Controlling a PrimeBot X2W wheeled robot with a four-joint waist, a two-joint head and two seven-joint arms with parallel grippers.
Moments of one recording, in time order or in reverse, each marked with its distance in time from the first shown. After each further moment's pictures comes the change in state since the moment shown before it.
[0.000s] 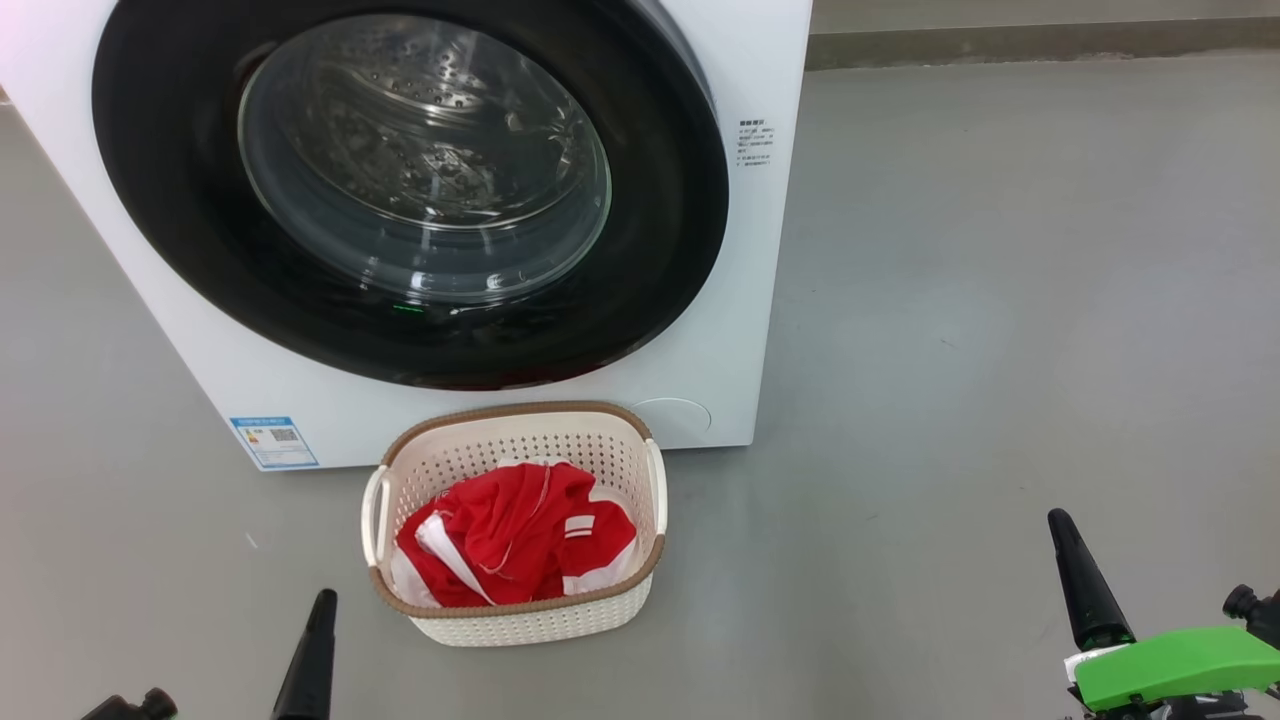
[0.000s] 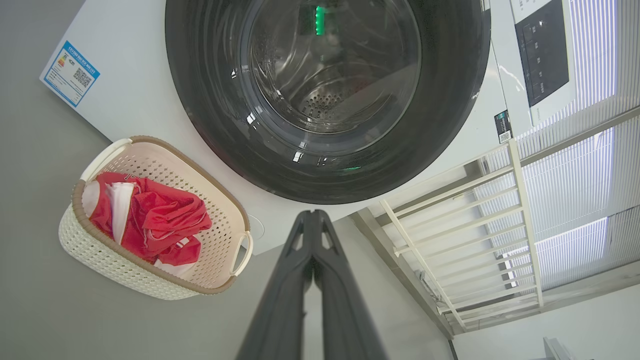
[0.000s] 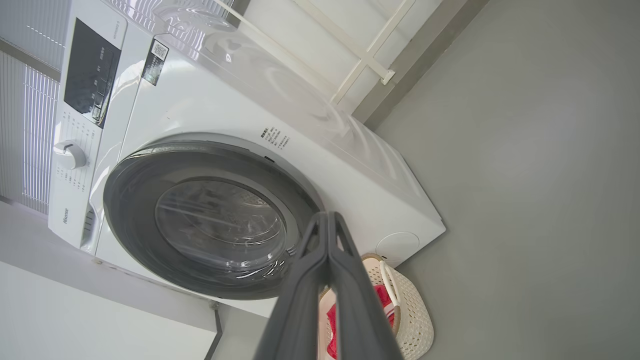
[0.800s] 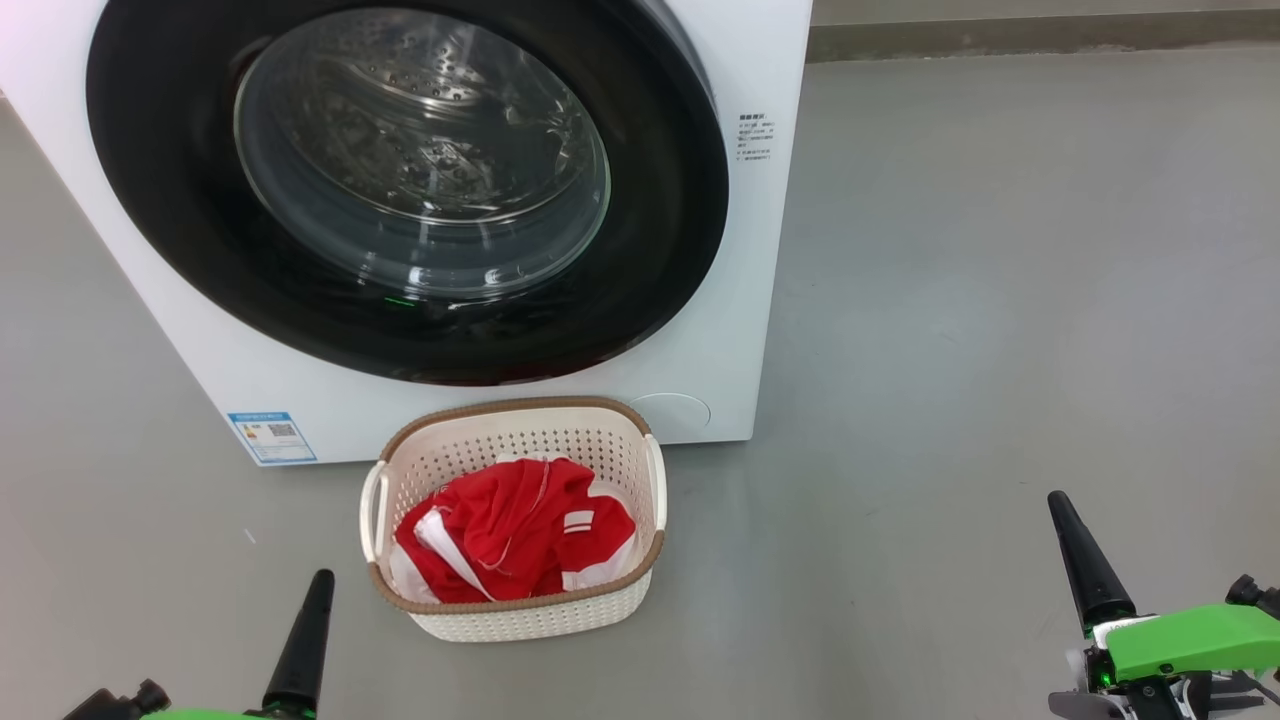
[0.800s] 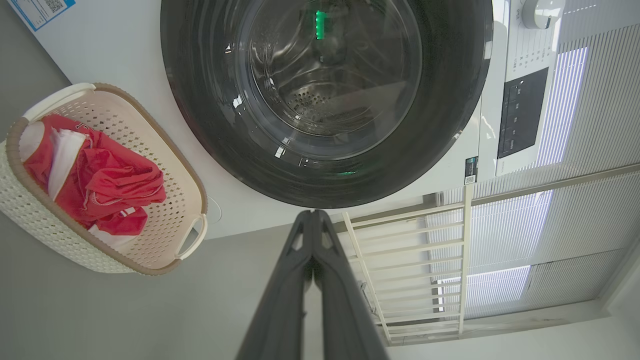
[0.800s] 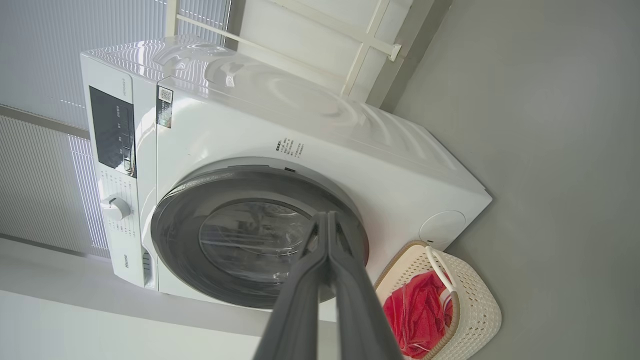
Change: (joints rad) left arm -0.045 0.000 0.018 0.032 -0.275 -0.002 0.068; right arm -0.052 -0.013 -0.007 0.033 0.279 0.000 0.071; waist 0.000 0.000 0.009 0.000
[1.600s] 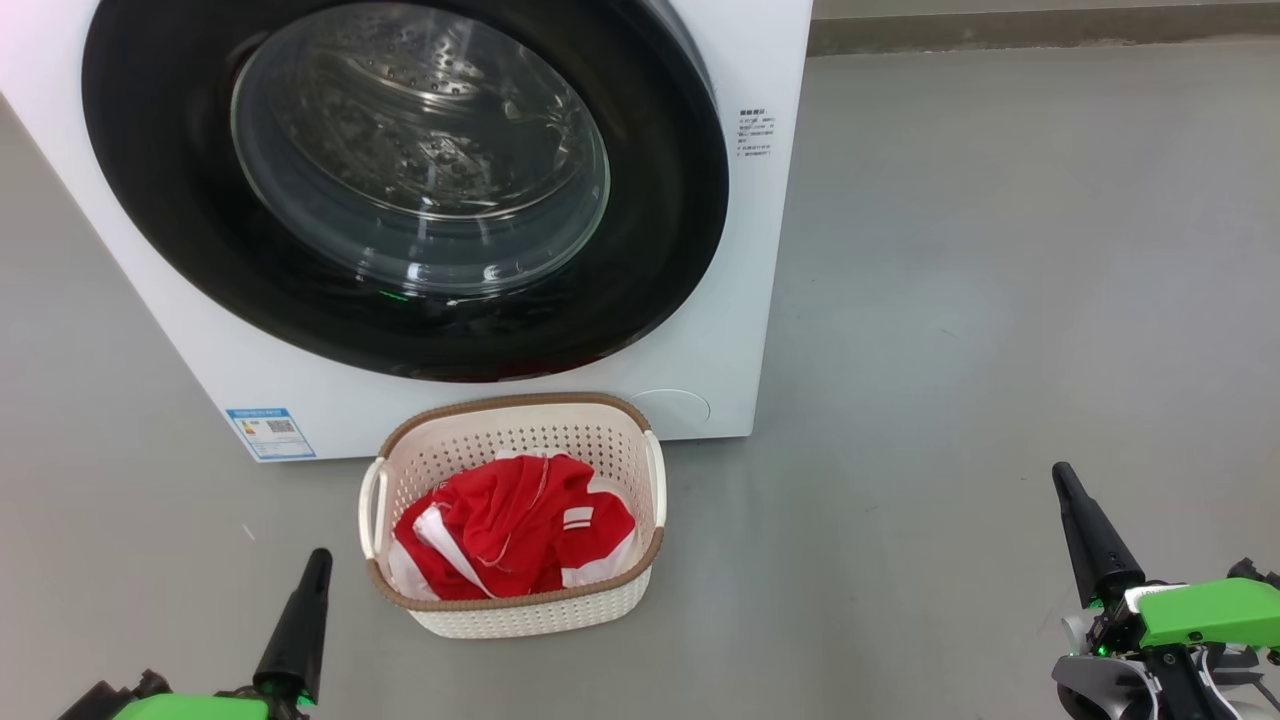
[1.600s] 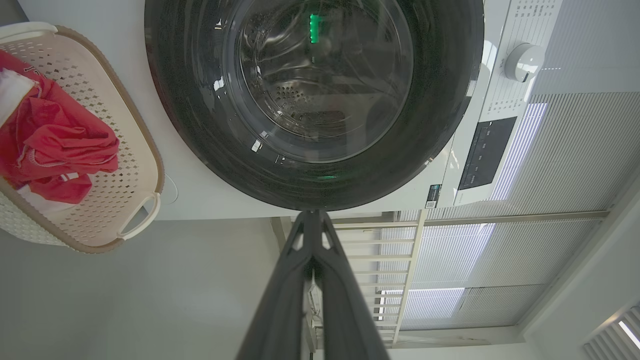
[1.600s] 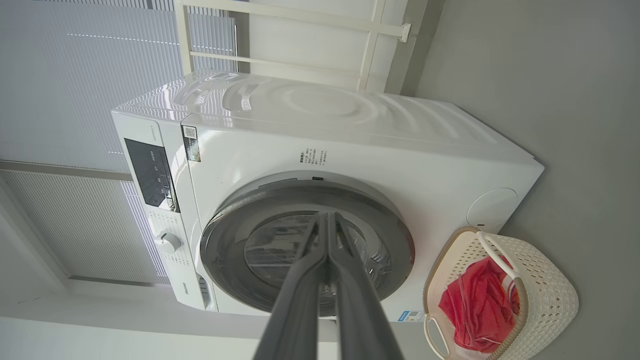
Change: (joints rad) left arm -0.039 0.000 0.014 0.027 -0.232 -0.007 0.056; right arm -0.052 -0.003 -0.020 0.029 0.233 0.000 0.058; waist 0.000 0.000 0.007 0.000
